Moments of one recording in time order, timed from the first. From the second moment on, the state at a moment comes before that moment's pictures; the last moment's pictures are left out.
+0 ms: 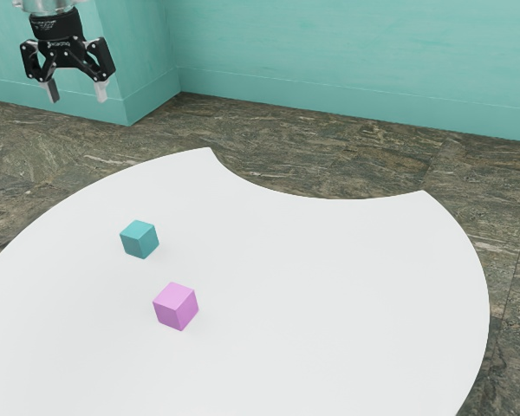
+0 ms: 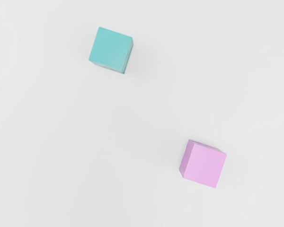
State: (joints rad) arm 0.15 0.14 0.05 -1.19 0.00 1.30 -0.12
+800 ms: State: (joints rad) arm 0.12 -0.28 -0.06 -1.62 -0.04 1.34 -0.13
